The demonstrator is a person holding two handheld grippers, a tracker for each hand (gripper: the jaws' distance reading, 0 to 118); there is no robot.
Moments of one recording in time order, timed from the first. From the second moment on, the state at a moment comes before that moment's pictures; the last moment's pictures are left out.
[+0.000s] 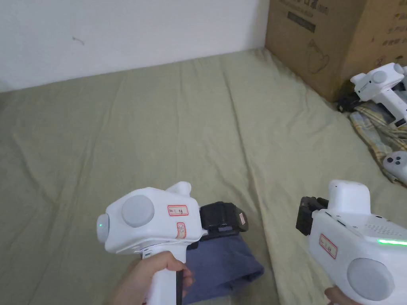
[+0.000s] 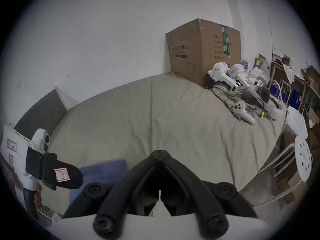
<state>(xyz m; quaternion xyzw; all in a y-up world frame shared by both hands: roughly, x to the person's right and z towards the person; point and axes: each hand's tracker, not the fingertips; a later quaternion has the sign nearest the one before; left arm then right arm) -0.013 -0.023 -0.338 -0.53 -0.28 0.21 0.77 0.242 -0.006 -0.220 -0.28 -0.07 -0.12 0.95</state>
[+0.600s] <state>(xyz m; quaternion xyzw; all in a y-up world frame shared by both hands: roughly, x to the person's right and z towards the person) -0.023 -0.065 -0.325 -0.56 -0.23 0.17 0.78 0.246 -0.024 -0.226 -0.30 -0.06 -0.12 0.94</state>
